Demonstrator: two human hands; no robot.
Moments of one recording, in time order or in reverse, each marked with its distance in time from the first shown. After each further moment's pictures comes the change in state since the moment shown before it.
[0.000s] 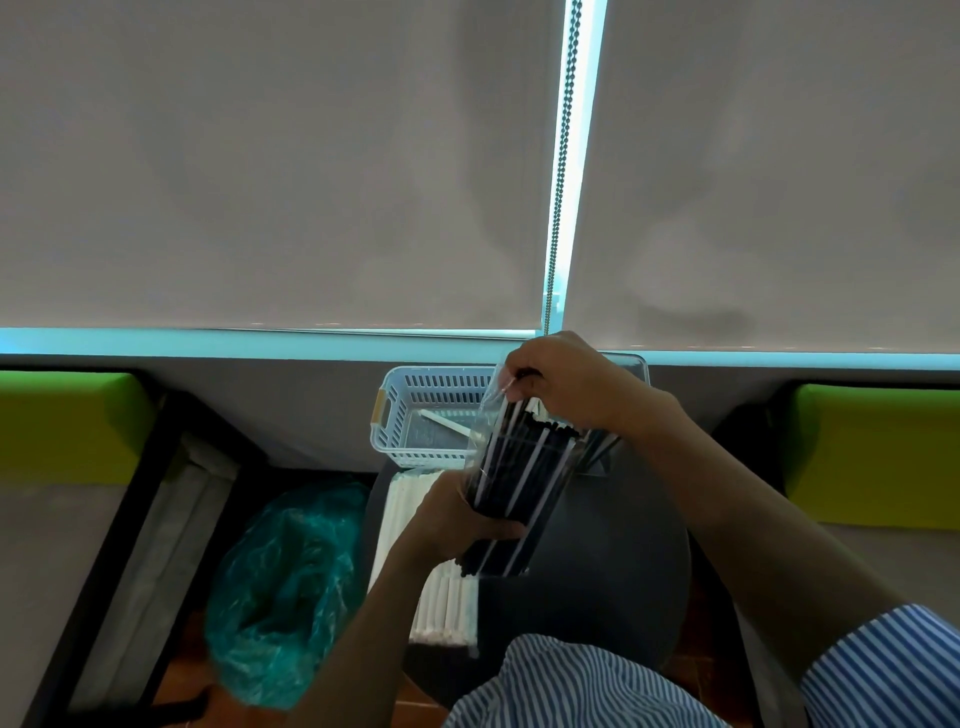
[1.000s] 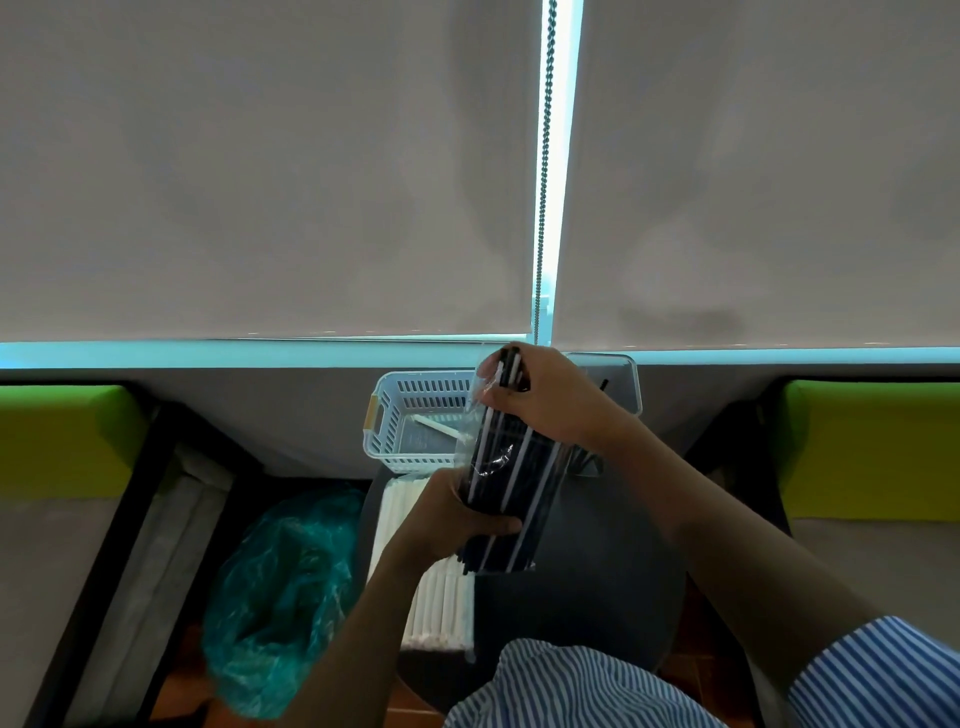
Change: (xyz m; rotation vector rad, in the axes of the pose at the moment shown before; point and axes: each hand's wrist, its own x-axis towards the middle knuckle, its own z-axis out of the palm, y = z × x) left_hand -0.002 0.013 0.001 -0.110 -0.008 0.031; right_hand -0.013 -0.013 0.017 0.387 0.119 0.249
